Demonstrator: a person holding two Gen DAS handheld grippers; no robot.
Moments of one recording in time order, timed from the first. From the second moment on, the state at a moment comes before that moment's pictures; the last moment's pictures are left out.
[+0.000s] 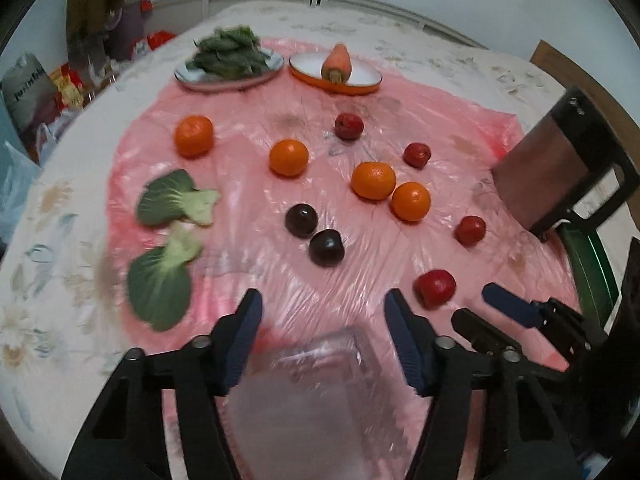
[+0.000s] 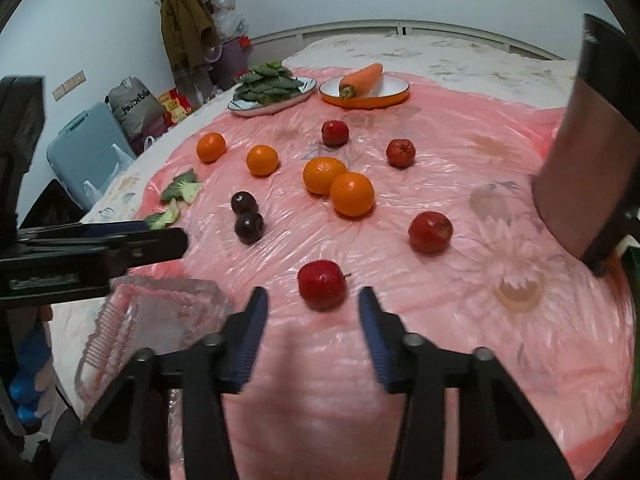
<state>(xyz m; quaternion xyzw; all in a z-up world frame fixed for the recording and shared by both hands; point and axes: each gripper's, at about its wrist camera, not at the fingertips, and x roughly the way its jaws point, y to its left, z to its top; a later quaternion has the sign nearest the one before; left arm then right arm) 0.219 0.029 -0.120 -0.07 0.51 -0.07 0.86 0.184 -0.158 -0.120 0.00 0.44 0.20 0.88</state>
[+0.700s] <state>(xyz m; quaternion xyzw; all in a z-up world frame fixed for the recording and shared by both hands) 0.283 0.015 -0.177 -0.06 0.55 -0.02 0.83 0.229 -0.152 -0.164 -0.03 0.47 0.22 0.85</state>
